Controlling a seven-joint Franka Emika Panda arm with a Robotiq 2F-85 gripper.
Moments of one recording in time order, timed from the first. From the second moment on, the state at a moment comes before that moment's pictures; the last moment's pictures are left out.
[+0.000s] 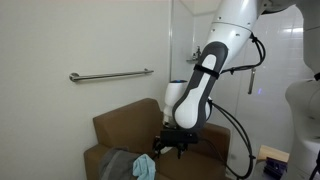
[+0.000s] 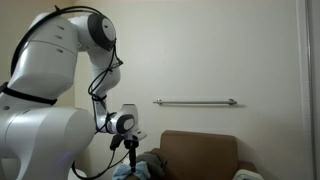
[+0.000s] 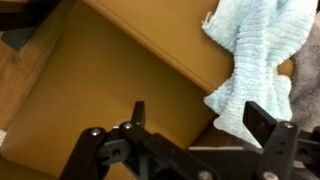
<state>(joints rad) 0.51 0.22 -0.16 -2.64 0.19 2.95 0.94</state>
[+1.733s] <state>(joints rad) 0.02 0.17 -0.21 -2.31 0.08 2.55 0.90</state>
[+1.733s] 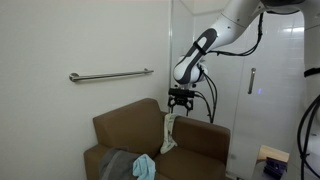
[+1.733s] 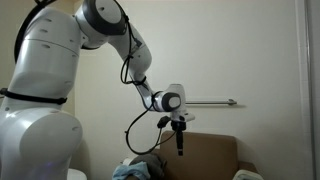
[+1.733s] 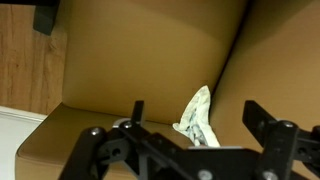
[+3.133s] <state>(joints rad) -0.12 0.51 -0.22 -1.72 0.14 2.20 0.90</state>
